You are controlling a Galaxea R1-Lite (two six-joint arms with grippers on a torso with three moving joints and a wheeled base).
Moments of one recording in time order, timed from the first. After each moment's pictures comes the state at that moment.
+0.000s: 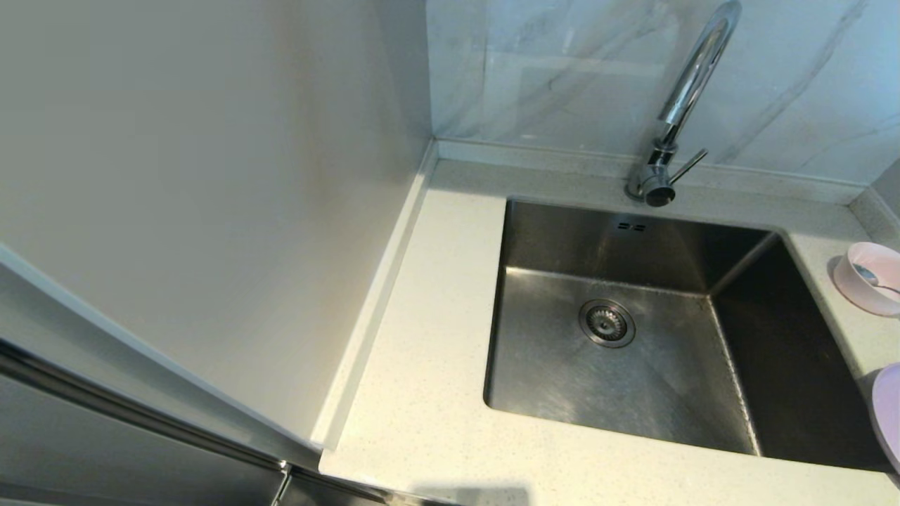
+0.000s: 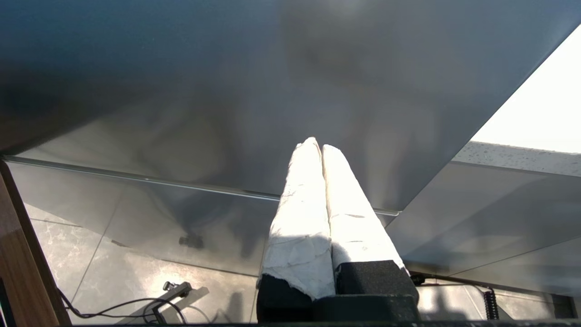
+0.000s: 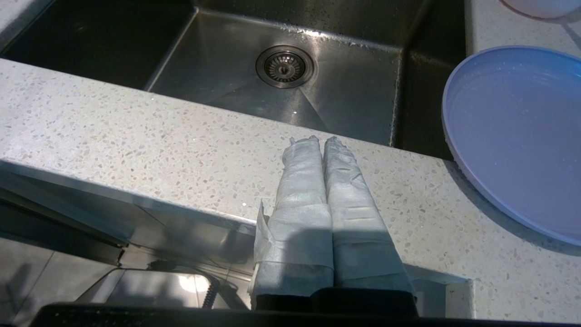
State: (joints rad) left arm 0.00 0.00 0.00 0.00 0.00 0.00; right arm 0.00 0.00 0.00 0.02 0.00 0.00
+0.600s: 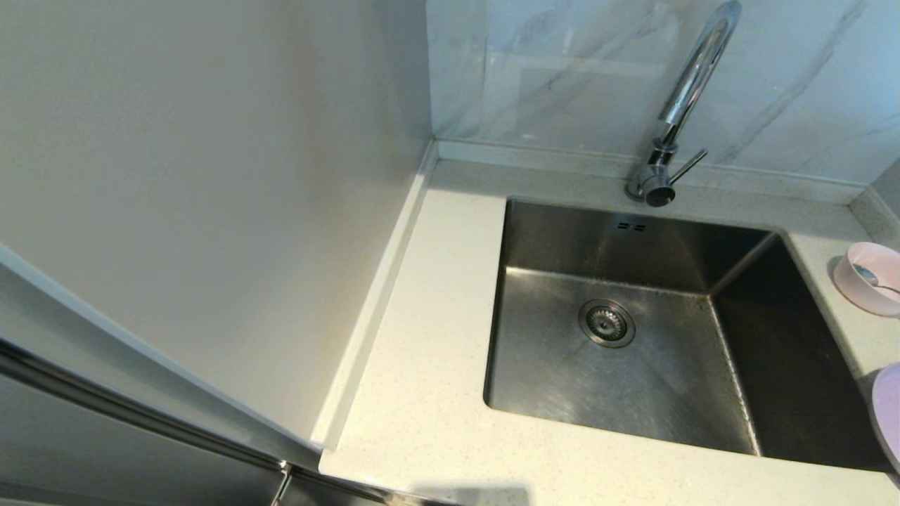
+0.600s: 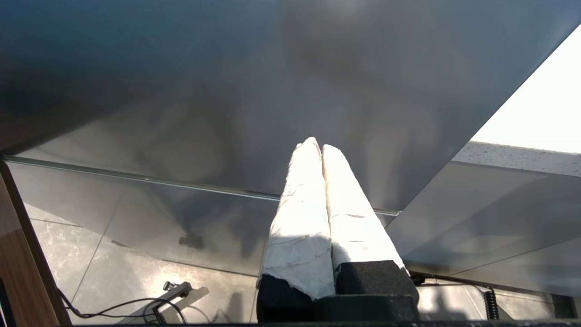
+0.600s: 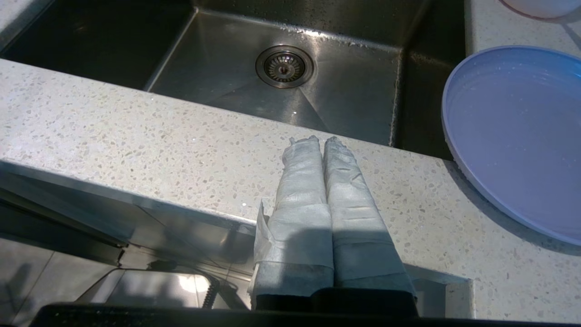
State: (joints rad) left arm 0.00 0.00 0.00 0.00 0.00 0.00; right arm 0.00 0.00 0.00 0.02 0.00 0.00
